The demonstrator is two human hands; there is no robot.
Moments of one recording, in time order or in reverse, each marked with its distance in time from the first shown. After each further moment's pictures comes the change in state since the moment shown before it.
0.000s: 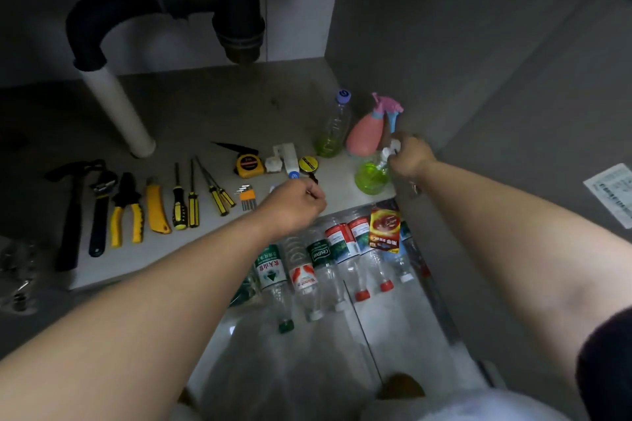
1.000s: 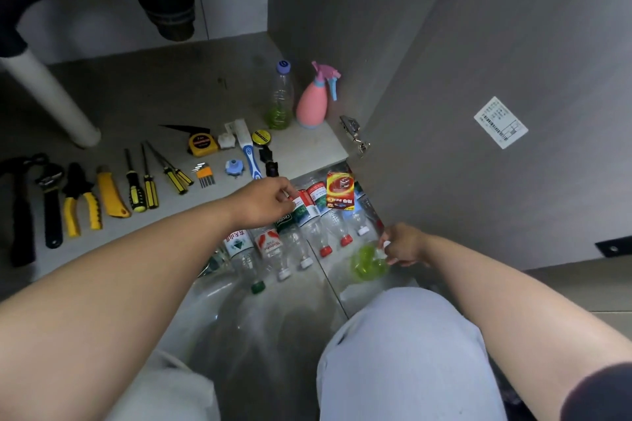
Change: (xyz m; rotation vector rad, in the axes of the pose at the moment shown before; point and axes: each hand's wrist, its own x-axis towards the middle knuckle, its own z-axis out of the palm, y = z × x) left_hand -0.024 -0.013 0.037 0.282 -0.264 0.140; right_hand -0.173 0.159 0.040 0.001 -0.565 0.323
